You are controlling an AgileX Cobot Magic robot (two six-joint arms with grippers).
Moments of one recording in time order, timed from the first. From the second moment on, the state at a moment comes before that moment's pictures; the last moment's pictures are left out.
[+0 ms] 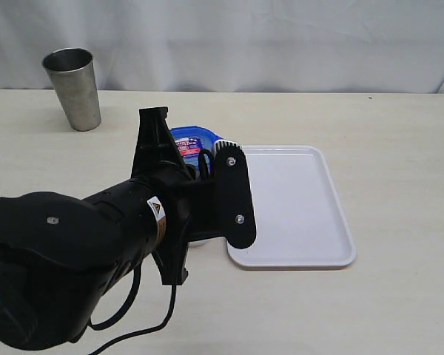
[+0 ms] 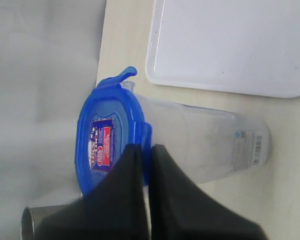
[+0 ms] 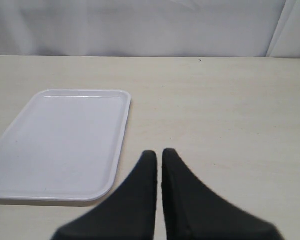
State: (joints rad) left arm -1.15 1.54 -0.82 1.40 0.68 -0.64; right arm 0.04 0.00 0.00 -0.03 0.35 0.02
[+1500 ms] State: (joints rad) left arm -1.15 1.54 -0.82 1.33 0.72 -0.59; right arm 0.04 0.00 0.00 -0.03 0.35 0.02
